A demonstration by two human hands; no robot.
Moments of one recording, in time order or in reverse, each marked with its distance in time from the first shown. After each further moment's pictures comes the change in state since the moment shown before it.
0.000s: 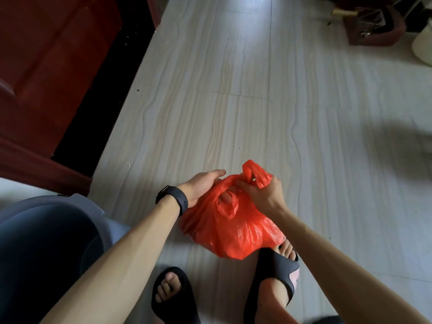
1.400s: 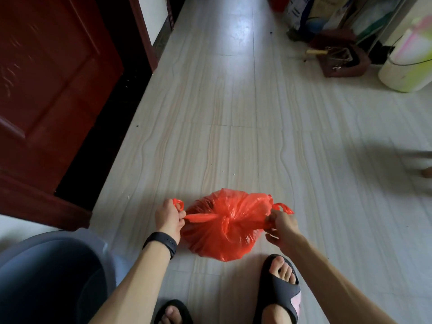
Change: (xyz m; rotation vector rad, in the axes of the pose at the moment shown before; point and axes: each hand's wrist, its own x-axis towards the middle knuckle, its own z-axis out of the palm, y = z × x) left_hand -0.003 -0.027 -0.029 -0.688 0.734 0.230; right_hand -0.020 0.004 -0.045 0.521 0.077 0.719
